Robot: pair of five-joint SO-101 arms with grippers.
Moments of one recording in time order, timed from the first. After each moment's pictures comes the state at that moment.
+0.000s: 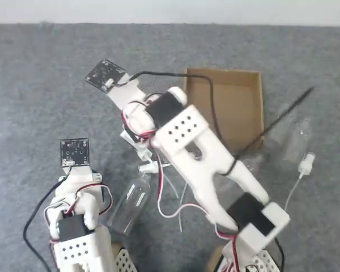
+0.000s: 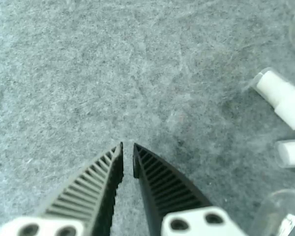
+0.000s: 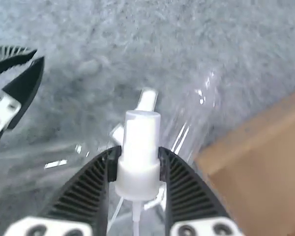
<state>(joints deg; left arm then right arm) -21.3 -97.8 97.2 63.6 -5.4 -46.2 7.1 -19.8 86.8 11.1</state>
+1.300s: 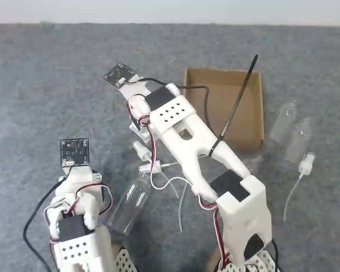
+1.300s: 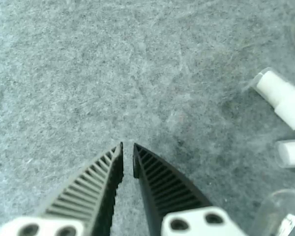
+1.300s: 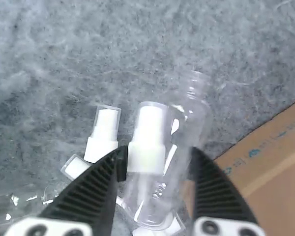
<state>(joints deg) -21.3 -97.8 97.2 63.6 -5.4 -40.4 24.9 -19.8 75.2 11.1</state>
